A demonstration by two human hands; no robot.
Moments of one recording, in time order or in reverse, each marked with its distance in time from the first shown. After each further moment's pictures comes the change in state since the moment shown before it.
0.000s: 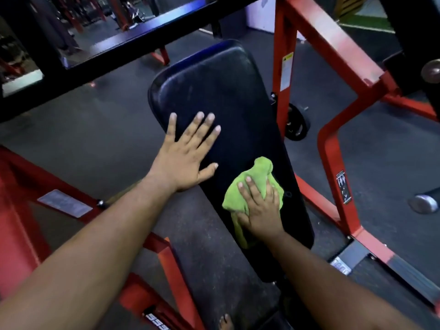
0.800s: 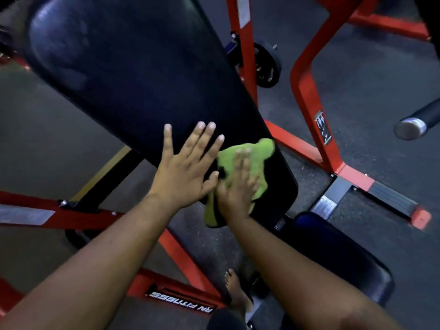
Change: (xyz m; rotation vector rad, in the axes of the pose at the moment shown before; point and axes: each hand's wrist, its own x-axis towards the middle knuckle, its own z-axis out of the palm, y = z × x) left_hand -0.015 0.124 0.046 -0.075 -0.106 0.160; right_hand -0.025 -0.036 0.047 0.386 0.166 0.820
